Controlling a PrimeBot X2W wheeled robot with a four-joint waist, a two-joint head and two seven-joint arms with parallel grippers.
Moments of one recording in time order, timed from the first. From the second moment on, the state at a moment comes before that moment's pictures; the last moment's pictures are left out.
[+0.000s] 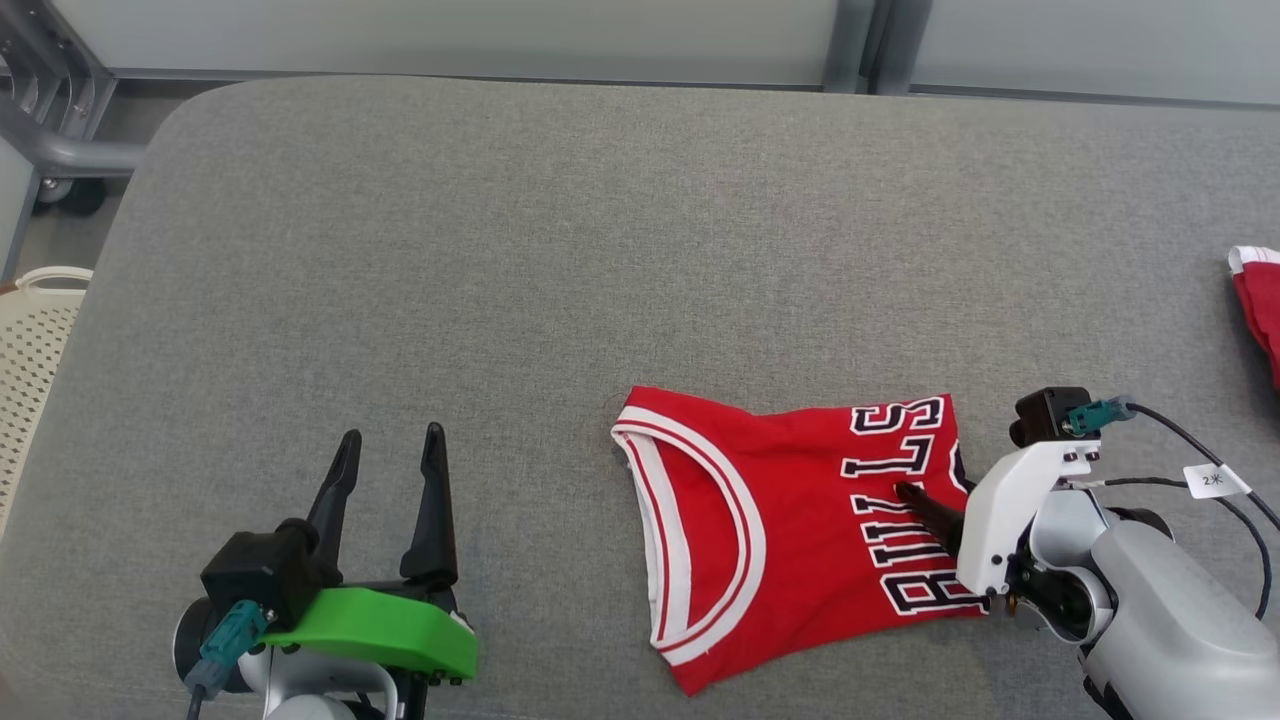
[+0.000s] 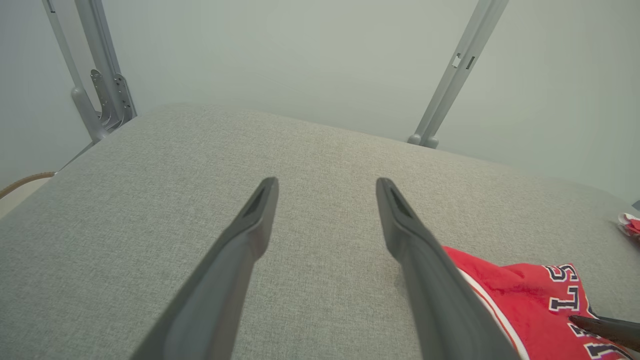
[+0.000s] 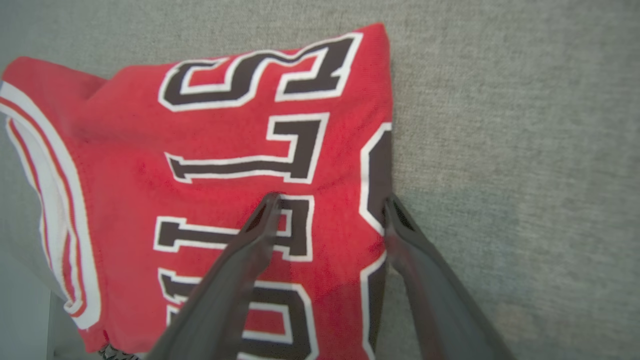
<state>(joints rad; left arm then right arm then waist) -0.09 0.33 -0.49 -0.07 -0.62 0.32 -0.18 -0.43 -0.31 0.42 0.64 0.75 0.13 0.34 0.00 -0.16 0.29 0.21</state>
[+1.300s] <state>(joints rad) -0.09 0.31 -0.50 -0.05 -0.63 0.32 -0.21 -0.54 -0.49 0.37 0.52 0.69 0.13 0.34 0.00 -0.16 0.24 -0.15</state>
